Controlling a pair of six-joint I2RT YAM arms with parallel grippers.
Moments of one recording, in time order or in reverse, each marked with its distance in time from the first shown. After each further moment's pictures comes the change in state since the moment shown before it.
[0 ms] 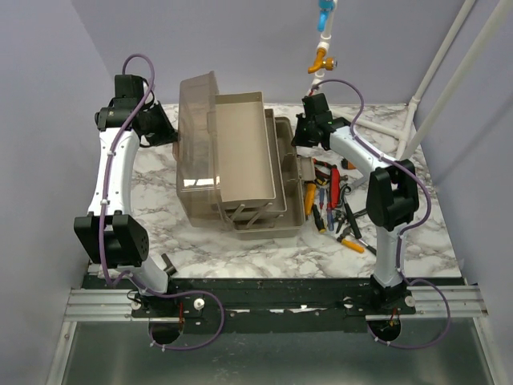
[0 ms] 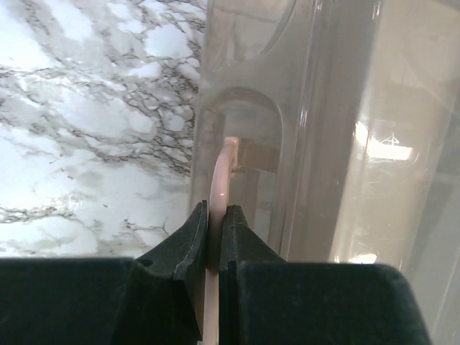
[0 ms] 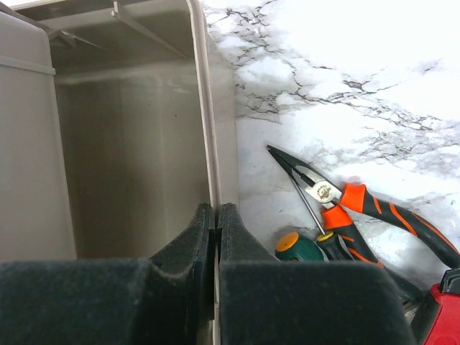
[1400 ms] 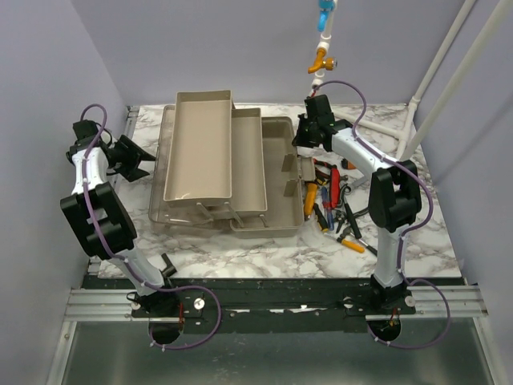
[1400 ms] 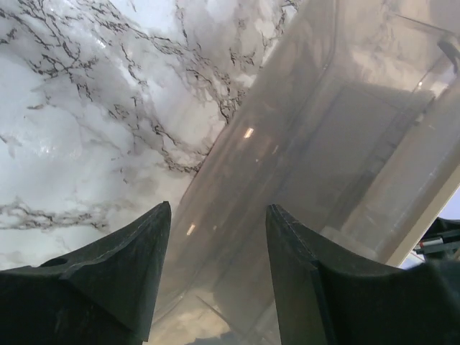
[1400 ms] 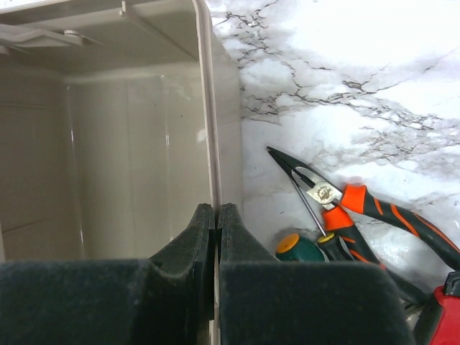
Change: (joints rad) left arm 0.396 0.125 -0.364 0.256 0.305 -0.116; right arm -0.009 -0.021 -0.046 0.048 -0.007 0.016
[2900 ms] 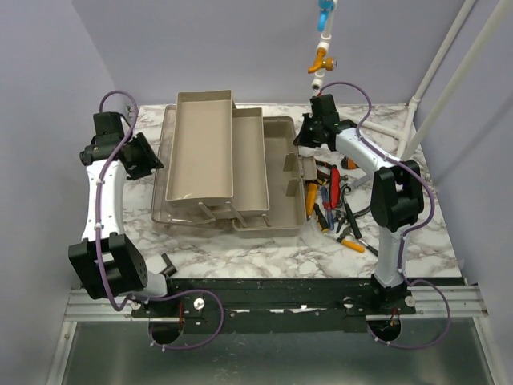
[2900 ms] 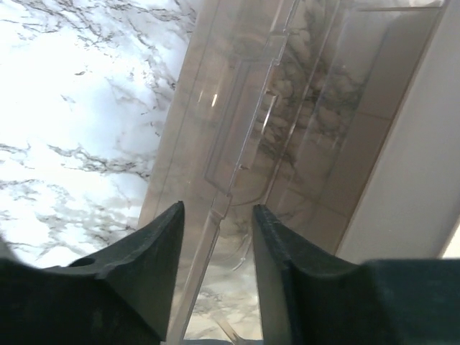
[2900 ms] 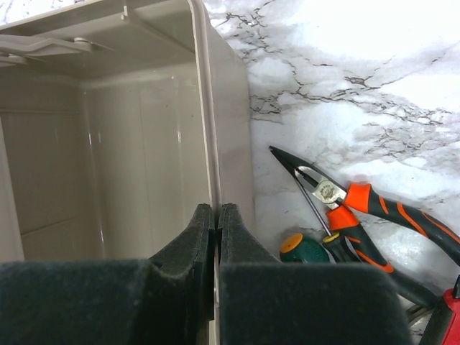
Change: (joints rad) left arm -0.203 -0.344 -0.075 -0.106 -0.320 0.190; right arm -0.019 -0.006 -0.017 0.018 -0.085 0.068
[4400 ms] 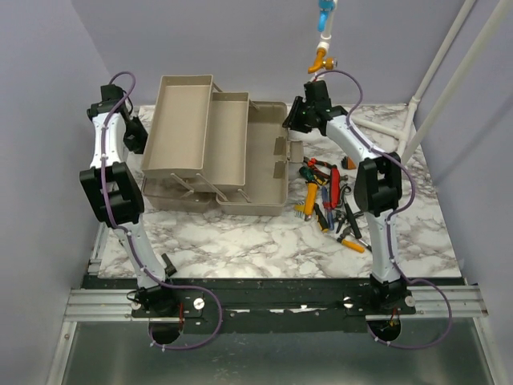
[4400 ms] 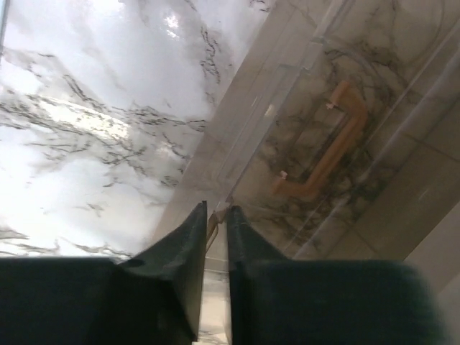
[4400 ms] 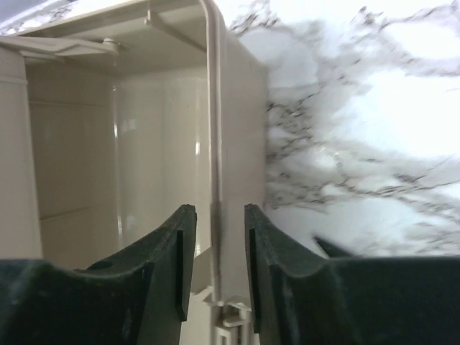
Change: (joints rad) left arm 0.016 0.670 0.646 -0.207 -0.074 0.035; right arm -0.018 0.269 0.397 -0.056 -0.046 0.065
